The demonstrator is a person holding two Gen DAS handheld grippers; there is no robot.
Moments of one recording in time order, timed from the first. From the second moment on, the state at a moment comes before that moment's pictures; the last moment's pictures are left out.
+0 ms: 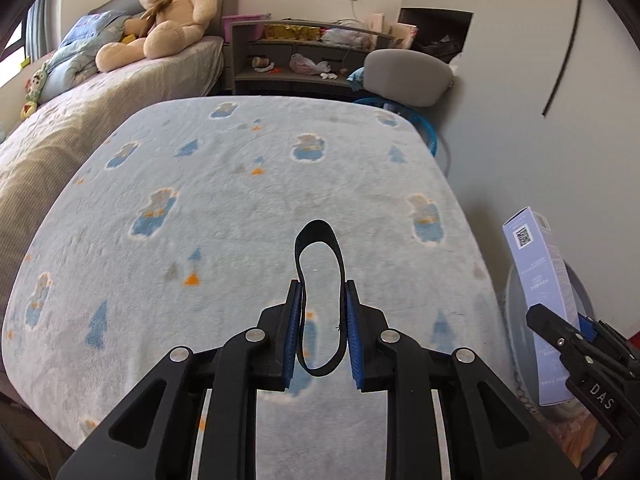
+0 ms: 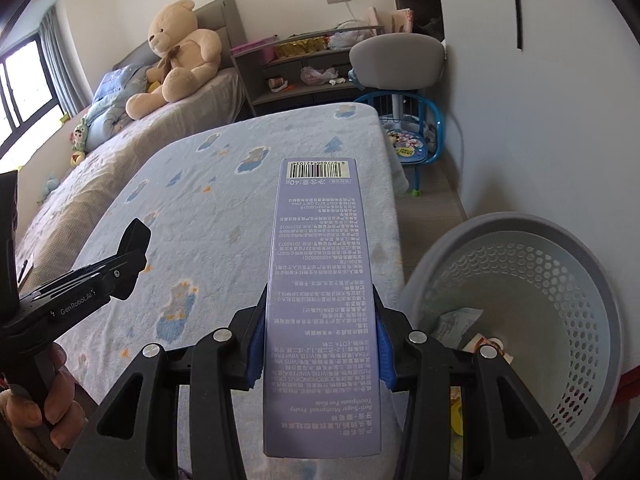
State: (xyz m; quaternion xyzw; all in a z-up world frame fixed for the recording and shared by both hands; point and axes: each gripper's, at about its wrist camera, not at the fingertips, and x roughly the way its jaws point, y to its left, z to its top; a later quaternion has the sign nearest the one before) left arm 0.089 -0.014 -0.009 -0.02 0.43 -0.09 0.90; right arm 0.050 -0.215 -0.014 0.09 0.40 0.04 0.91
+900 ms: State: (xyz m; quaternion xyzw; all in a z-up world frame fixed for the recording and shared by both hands) left arm 0.052 -0.249 -0.022 0.10 0.43 -0.25 0.86; right arm -0.021 -0.382 -0.044 0.16 0.40 -0.11 0.90
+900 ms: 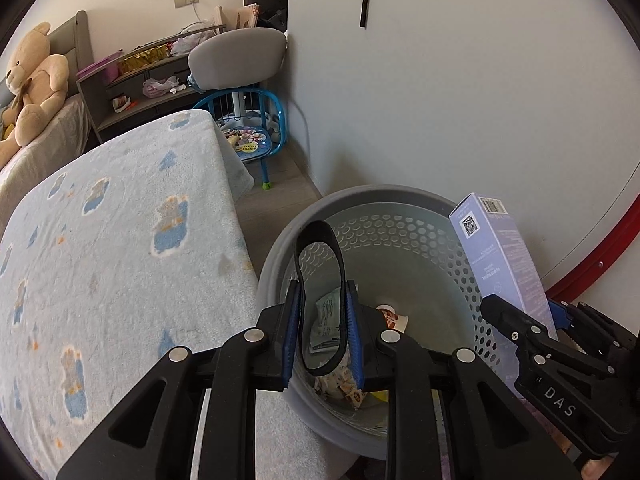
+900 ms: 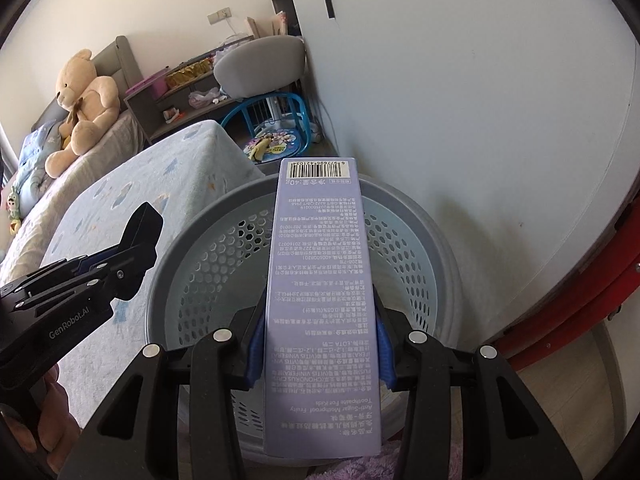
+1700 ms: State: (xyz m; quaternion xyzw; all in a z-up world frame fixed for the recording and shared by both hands) left arm 0.046 -0.253 -0.026 0.10 0.43 -0.22 0.87; right arm -0.037 -0.395 -0.050 0.17 0.38 -0.11 0.90
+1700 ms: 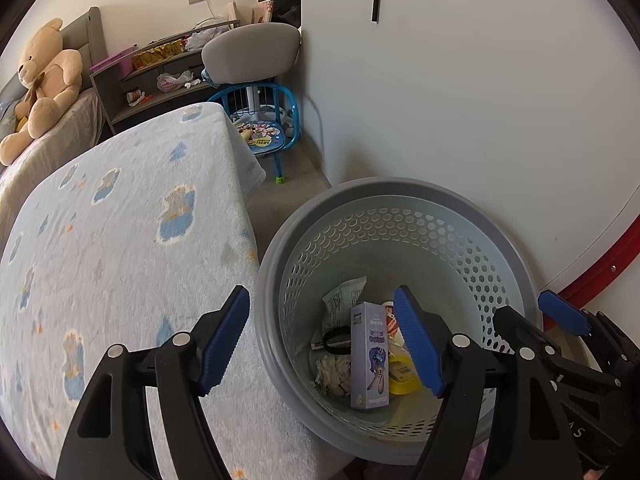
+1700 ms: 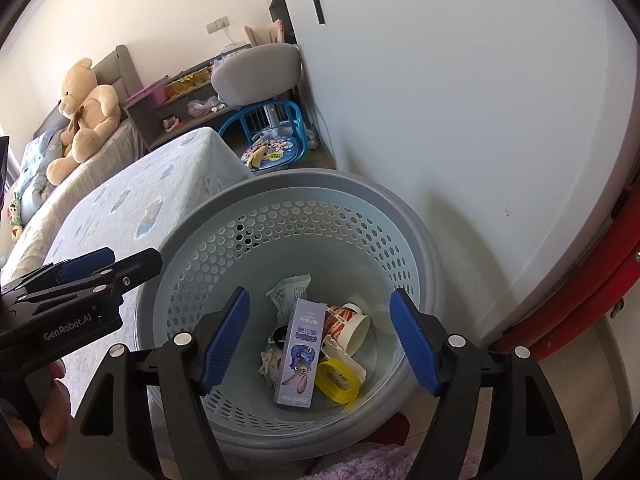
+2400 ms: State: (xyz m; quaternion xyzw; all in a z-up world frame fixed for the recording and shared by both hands) left arm 0.045 -0.247 -0.026 0.09 0.43 -0.21 0.87; right arm -0.034 -0.397 -0.052 0.17 0.38 -0.11 0.90
